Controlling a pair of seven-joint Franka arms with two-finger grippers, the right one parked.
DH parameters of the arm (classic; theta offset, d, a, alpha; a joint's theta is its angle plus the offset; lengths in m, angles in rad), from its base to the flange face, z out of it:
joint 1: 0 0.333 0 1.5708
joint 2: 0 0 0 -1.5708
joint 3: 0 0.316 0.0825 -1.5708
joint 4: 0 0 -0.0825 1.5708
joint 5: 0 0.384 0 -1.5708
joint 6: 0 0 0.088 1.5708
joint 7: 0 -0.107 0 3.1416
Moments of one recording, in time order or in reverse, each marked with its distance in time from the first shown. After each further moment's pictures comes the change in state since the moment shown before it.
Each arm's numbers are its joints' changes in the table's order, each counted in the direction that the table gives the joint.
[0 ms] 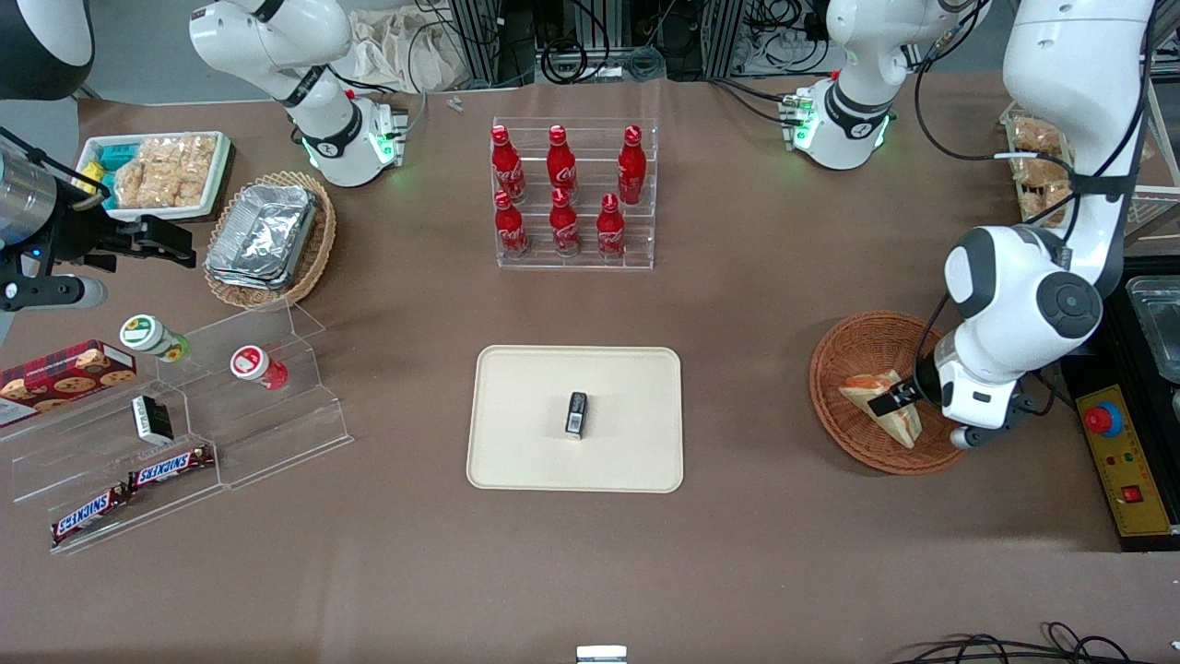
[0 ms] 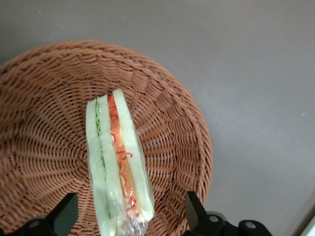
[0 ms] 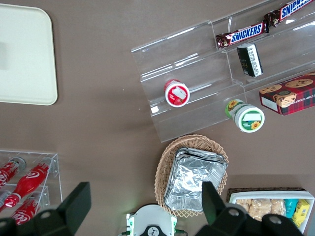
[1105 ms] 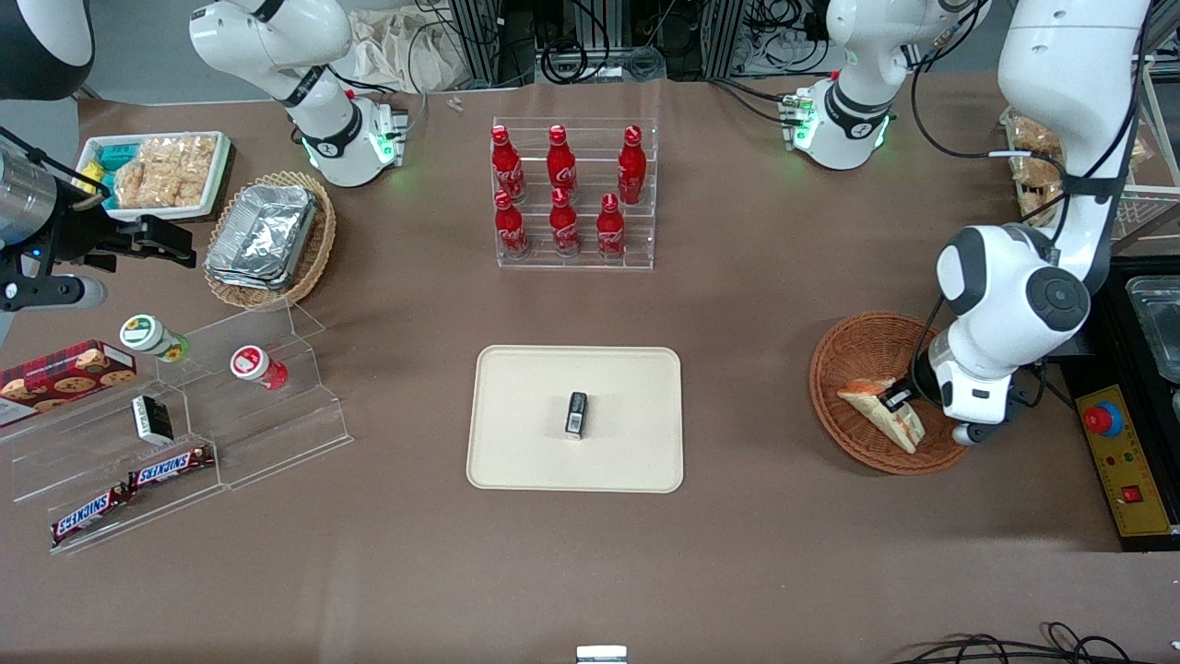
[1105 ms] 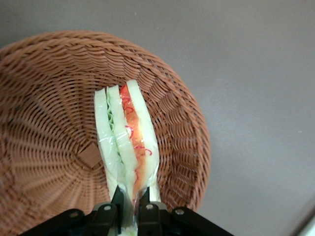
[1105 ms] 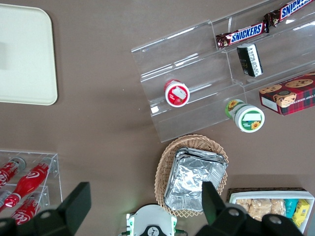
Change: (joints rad) arm 0.001 0.048 -0.005 0.015 -0.005 0.003 0.129
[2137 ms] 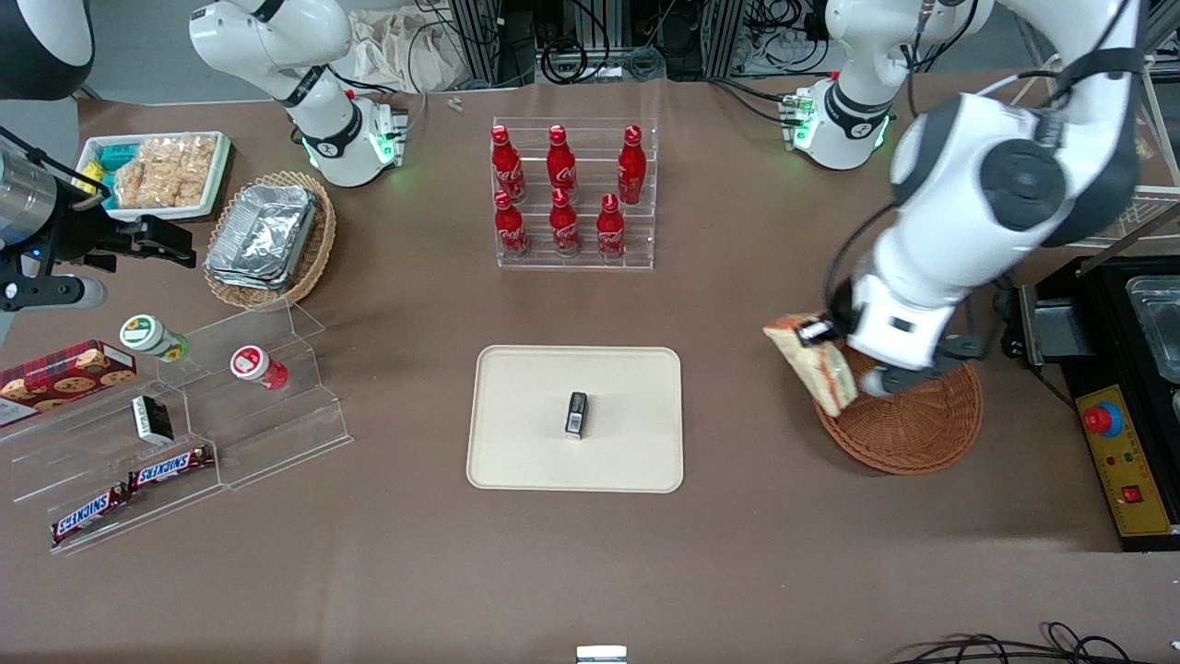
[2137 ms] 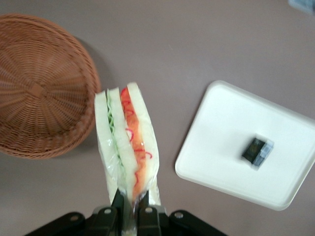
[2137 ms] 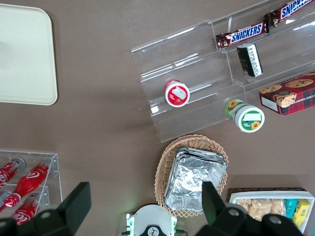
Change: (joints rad) arm -0.171 0.075 -0.191 -0.402 0.045 0.532 0.050
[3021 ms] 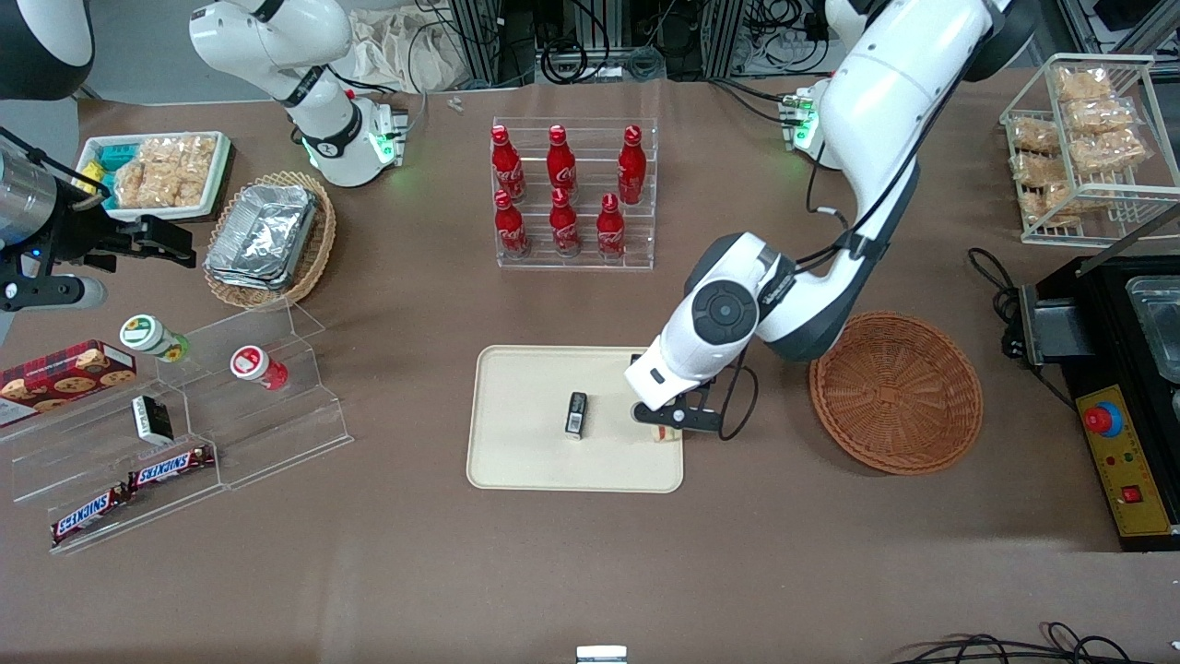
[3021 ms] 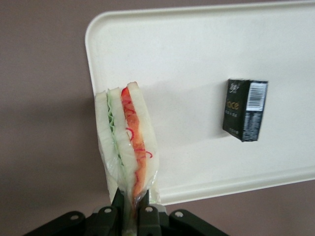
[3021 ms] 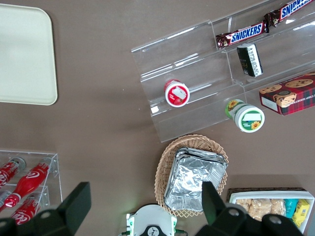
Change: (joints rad) arm -0.241 -0.470 -0.002 -0.119 0.104 -0.297 -0.183
